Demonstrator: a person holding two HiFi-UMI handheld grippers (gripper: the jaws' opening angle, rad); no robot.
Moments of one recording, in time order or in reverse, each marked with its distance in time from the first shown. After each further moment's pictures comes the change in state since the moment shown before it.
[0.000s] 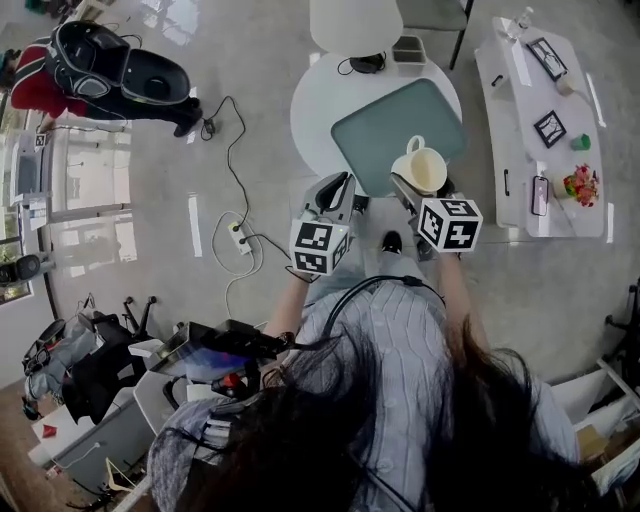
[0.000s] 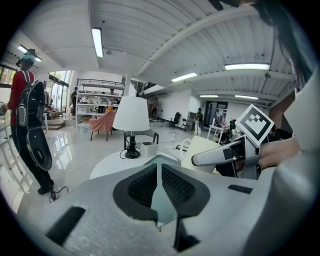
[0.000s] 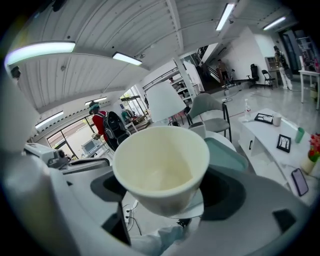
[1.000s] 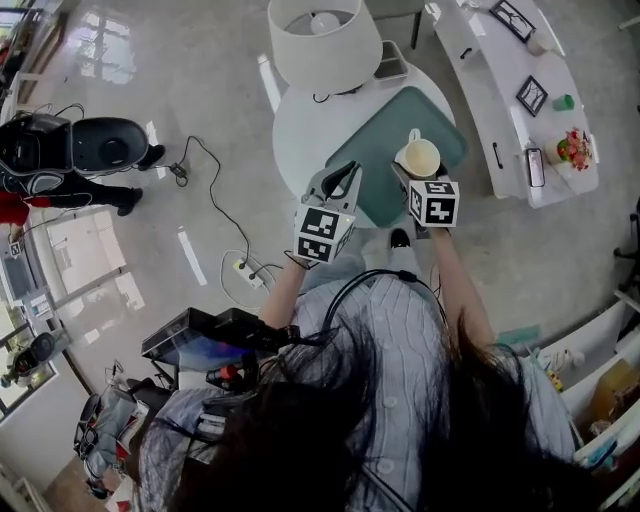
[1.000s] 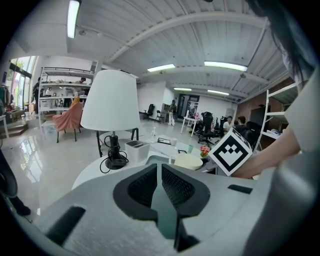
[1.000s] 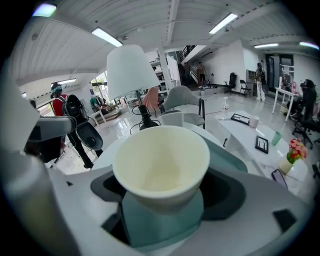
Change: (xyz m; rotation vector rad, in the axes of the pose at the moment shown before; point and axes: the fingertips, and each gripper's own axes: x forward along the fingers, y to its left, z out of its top) left arm 0.123 0.049 0.025 0.135 0.102 -0.342; right arm 0.116 -0.097 -0.013 0.013 0.091 -0.366
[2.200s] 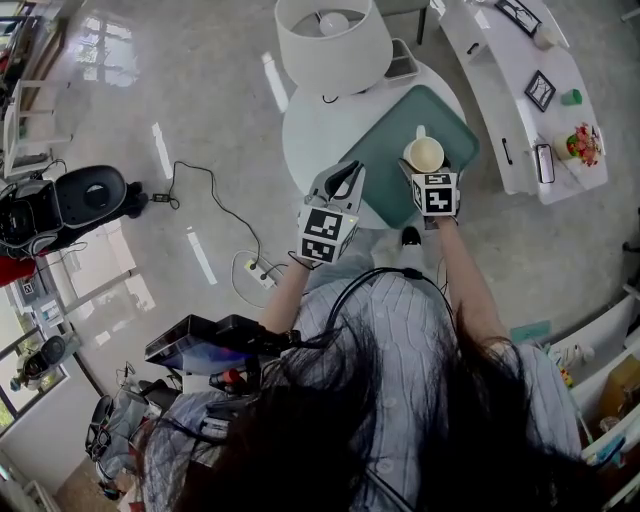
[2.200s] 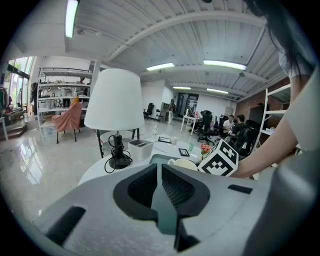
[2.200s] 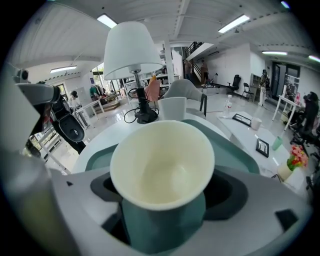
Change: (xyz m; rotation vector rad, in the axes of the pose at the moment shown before) left arm -0.016 0.017 -0.001 0.016 0.016 -0.010; right arm 0.038 0.000 -0.023 -0.088 0.058 -0.047
